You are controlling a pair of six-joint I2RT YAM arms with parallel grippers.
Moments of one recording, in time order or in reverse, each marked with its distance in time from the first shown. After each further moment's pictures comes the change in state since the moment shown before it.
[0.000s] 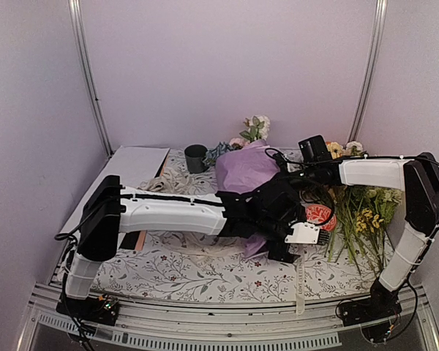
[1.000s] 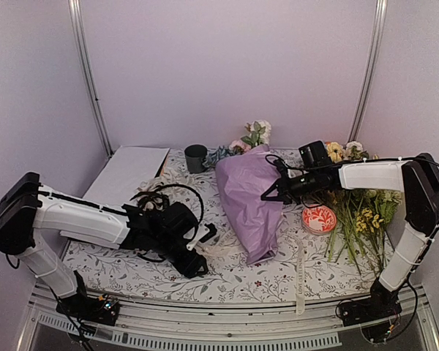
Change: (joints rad) left arm 0.208 -0.643 -0.999 -0.026 0.094 -1.069; right arm 0.000 0.000 -0.050 0.016 -0.006 -0.010
